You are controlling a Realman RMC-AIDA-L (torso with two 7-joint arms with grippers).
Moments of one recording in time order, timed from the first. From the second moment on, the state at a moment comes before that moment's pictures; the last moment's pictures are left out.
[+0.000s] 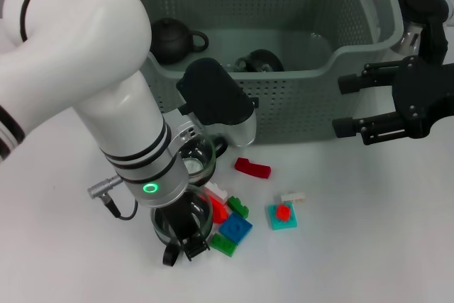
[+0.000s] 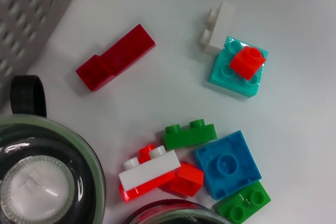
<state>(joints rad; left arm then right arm) -0.70 -2.17 1.68 1.18 2.62 1.58 -2.62 0.61 1.99 -0.85 -0.99 -1.99 -1.76 1.66</state>
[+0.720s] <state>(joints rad) -0.67 -2.17 1.62 1.37 2.62 1.73 -2.64 0.61 1.99 -0.84 -0.99 -1.99 -1.76 1.66</state>
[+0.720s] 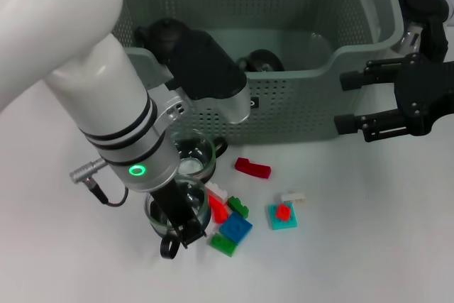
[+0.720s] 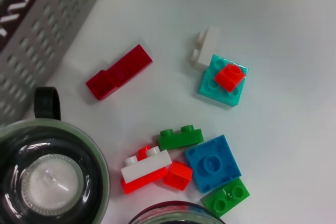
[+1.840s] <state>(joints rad) -0.95 -2.10 1.01 1.55 2.37 1.88 -2.57 0.59 1.94 -0.83 -0.91 -2.00 -1.84 1.65</state>
